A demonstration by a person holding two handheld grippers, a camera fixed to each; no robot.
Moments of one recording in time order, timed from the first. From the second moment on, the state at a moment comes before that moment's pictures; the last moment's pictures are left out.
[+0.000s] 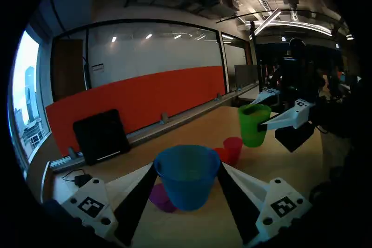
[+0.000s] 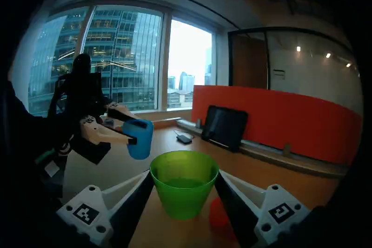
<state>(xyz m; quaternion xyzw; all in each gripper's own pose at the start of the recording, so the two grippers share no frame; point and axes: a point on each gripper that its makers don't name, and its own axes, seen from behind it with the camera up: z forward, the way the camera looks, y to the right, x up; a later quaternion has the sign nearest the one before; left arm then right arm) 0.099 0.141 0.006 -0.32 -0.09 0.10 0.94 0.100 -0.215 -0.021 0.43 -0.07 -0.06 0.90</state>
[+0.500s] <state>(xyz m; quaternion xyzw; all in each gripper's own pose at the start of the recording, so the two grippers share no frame) 0.053 0.151 0.000 -0.34 -0.14 0.12 0.92 0.078 -0.201 -0.030 0.44 -0.11 -0.08 0.89</state>
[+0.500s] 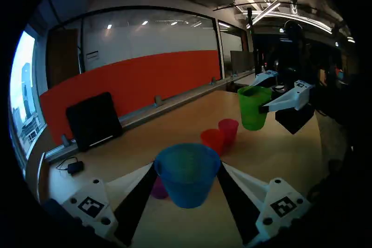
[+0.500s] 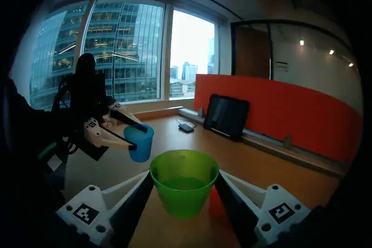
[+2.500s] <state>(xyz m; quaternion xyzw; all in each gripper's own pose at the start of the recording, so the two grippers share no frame) -0.072 0.163 -0.005 -0.38 -0.27 0.16 0.87 -0.061 -0.163 -0.024 0.44 -0.27 -0.15 0.85</state>
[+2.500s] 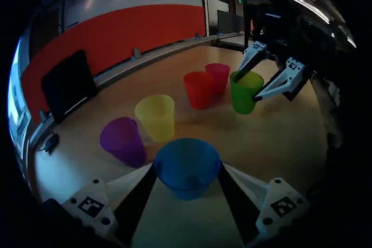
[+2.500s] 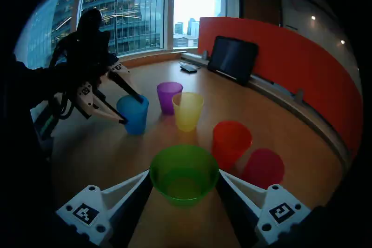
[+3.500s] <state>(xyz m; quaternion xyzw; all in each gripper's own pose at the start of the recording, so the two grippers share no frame) -0.088 0.147 -0.006 -0.37 -0.31 0.14 0.87 -0.086 -0.150 -0.017 0.41 -0.28 -0.15 0.85</state>
